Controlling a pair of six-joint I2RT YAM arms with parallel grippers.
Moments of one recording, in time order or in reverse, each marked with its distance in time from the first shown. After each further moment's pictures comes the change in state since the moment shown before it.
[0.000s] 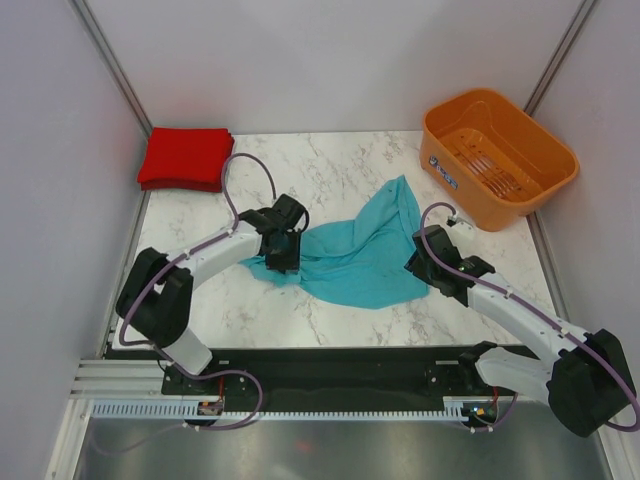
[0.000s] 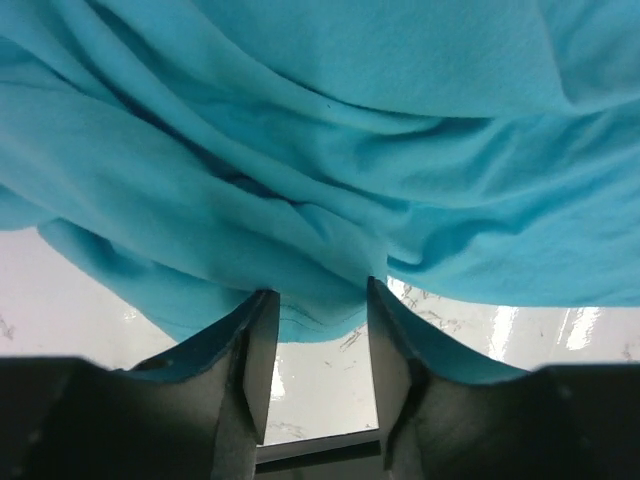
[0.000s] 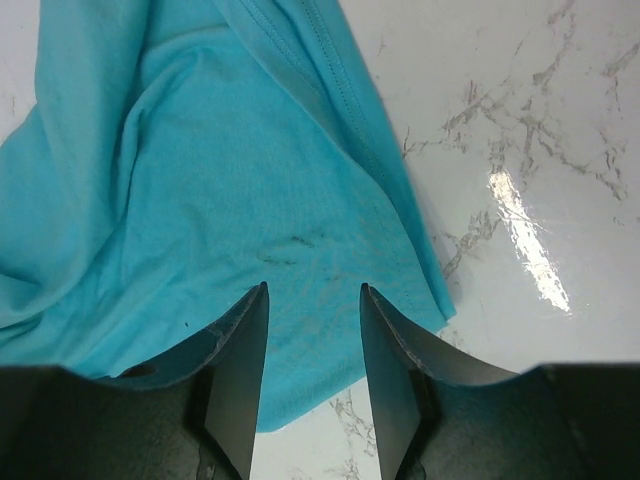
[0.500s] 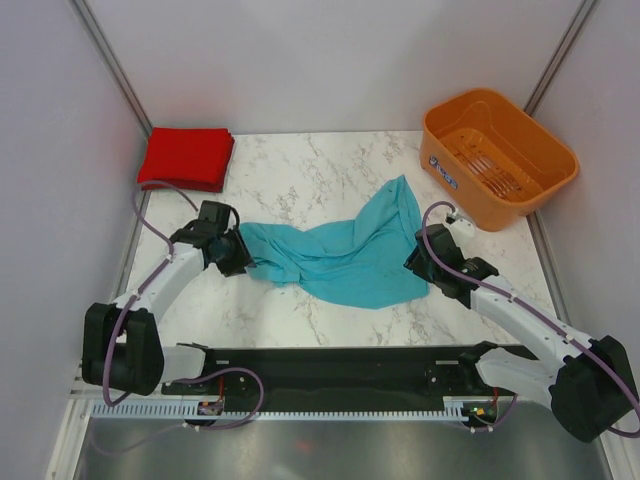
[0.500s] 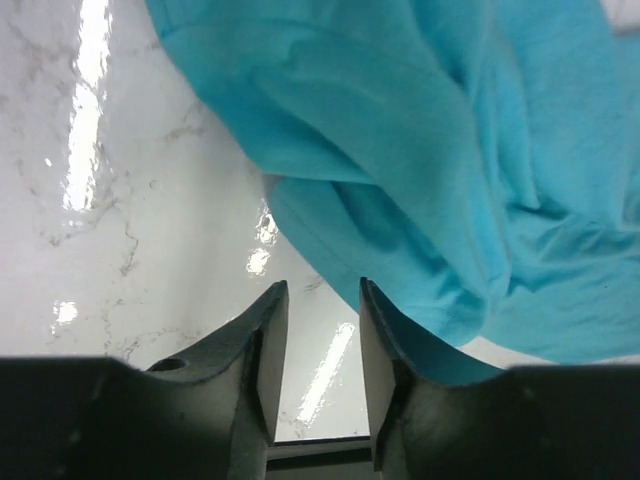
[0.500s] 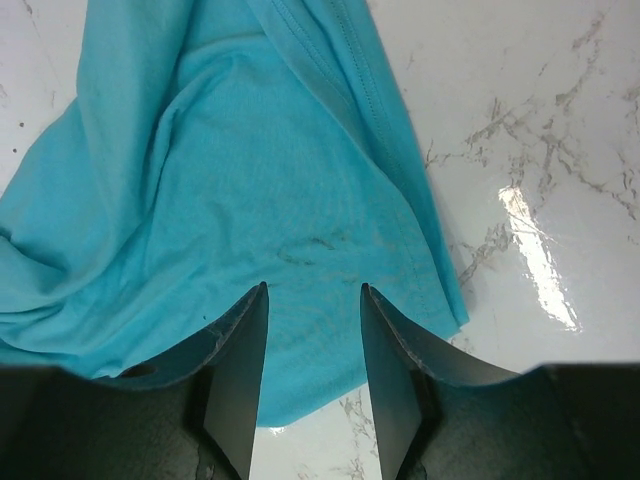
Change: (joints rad) left arm 0.388 -0.328 -0.222 0.053 0.096 -0.093; right arm 0.000 -0.032 0.000 0.026 -0.016 -0.052
